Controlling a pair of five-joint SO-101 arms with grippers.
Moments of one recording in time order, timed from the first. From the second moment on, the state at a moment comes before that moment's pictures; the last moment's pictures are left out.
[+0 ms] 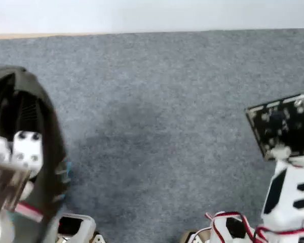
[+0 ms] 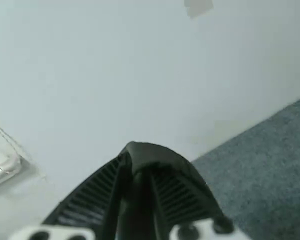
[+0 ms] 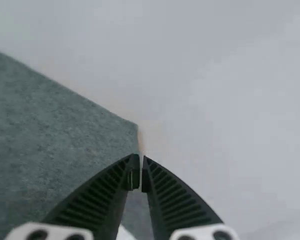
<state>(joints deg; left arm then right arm) 2.0 -38.3 -39.6 99.4 -22.6 22.9 -37.2 -43.2 100.5 47.7</state>
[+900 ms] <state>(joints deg) -16.0 -10.5 -3.7 94.8 -23.5 -9.4 -30.5 16.2 87.9 35.4</state>
